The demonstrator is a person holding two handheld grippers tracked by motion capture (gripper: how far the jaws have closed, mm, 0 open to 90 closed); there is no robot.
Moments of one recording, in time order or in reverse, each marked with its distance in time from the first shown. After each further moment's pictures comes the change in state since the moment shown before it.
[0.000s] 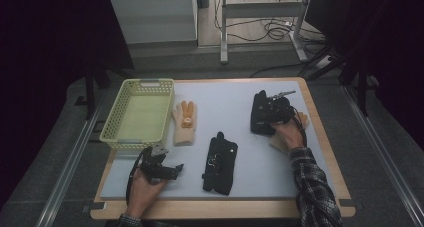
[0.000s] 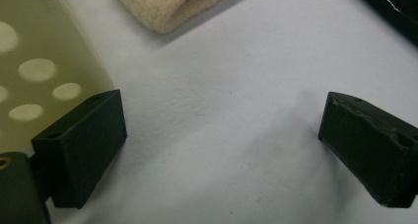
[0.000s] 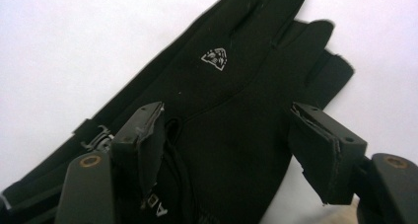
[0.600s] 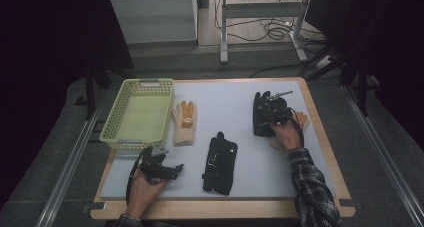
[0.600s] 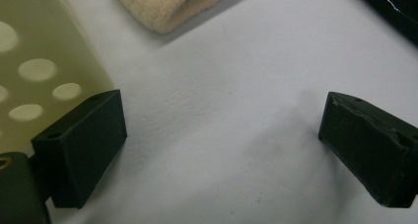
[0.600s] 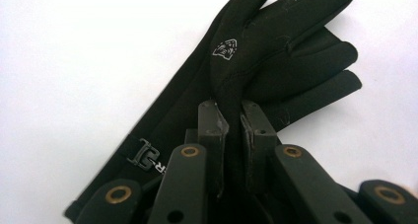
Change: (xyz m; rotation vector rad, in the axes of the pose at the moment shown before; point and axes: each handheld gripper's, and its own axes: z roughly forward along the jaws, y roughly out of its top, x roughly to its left) left arm 0.000 0.000 0.000 0.000 0.001 0.000; right arm 0.015 0.002 -0.011 0.022 0.017 0.003
